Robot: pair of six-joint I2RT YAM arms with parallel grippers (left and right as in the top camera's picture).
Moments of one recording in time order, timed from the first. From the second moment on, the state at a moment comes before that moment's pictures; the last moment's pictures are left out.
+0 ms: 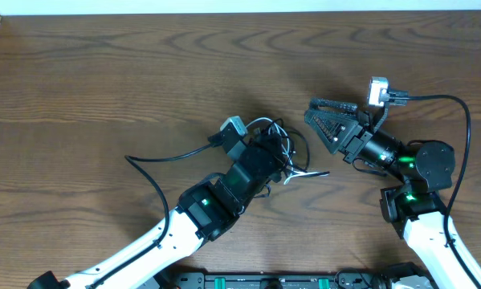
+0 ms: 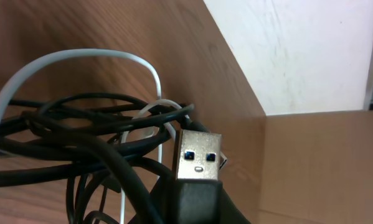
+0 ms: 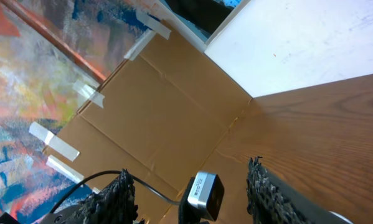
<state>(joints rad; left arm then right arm) -0.87 1.23 0.76 -0.04 -0.29 -1.44 0.20 1.08 0.54 0.83 -0.83 1.05</state>
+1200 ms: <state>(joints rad) -0.87 1.23 0.76 0.26 -0.56 -2.09 0.20 1.08 0.54 0.72 -0.81 0.68</state>
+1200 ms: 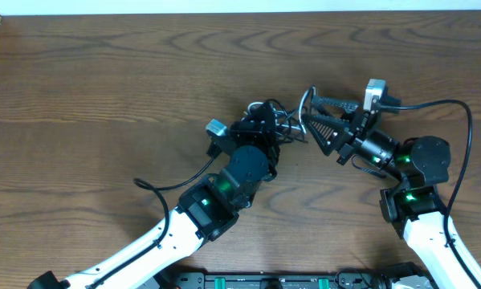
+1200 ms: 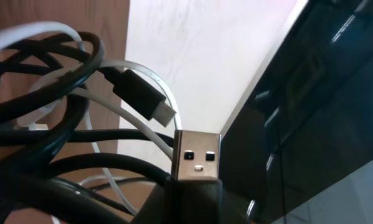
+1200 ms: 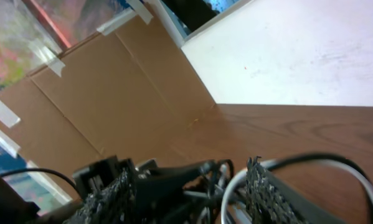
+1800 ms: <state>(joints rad) -0.87 1.23 0.76 0.33 -0.64 -2.09 0.28 1.13 0.54 0.74 -0.78 0.60</state>
